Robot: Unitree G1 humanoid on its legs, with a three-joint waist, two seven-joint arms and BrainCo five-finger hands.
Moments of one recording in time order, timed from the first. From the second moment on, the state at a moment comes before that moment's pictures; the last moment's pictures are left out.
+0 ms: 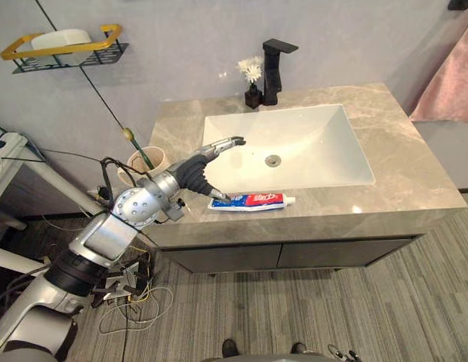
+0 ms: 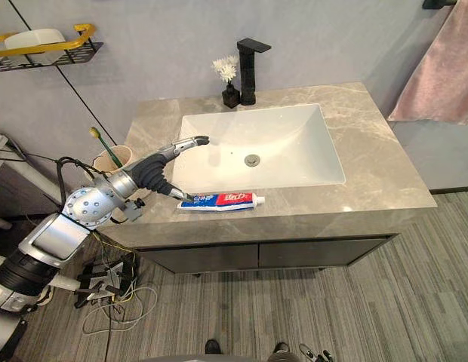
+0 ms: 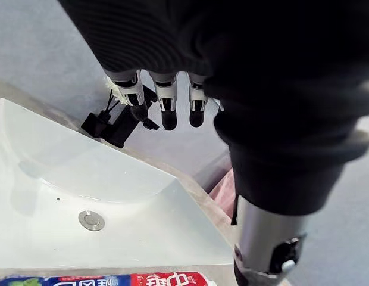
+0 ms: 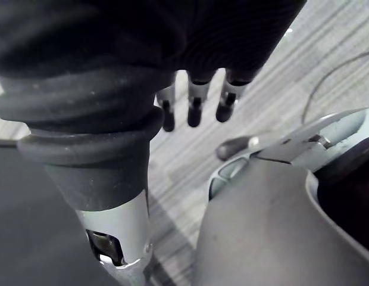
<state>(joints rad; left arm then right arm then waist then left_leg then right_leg) -0.46 0.78 -0.40 -0.08 0.02 -0.13 -0.20 0.18 -0.07 -0.37 1.10 0.32 -0.10 0.11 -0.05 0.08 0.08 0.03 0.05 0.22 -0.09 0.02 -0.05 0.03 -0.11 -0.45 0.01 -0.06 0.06</state>
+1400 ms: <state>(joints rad) -0.41 0.69 -0.41 -0.07 0.05 -0.11 -0.22 0.18 -0.09 -0.34 1.07 0.30 -0.10 0.11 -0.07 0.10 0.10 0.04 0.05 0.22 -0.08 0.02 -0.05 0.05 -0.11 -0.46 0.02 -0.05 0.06</state>
